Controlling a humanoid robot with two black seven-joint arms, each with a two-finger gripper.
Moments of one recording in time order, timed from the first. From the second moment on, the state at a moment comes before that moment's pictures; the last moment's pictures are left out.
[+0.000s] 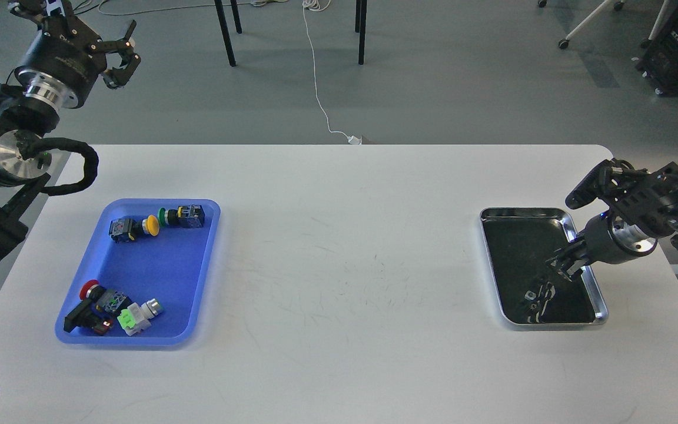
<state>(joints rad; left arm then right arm) -0.88 0.53 -0.76 -0.80 -0.08 -0.28 -0.29 1.40 -0.61 -0.80 0.97 -1.52 0.25 0.45</state>
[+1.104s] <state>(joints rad) -0.85 0.47 -0.76 -0.78 -0.08 -0.31 -0.29 1.25 -0.46 0.15 0.75 -0.79 0.20 0.45</state>
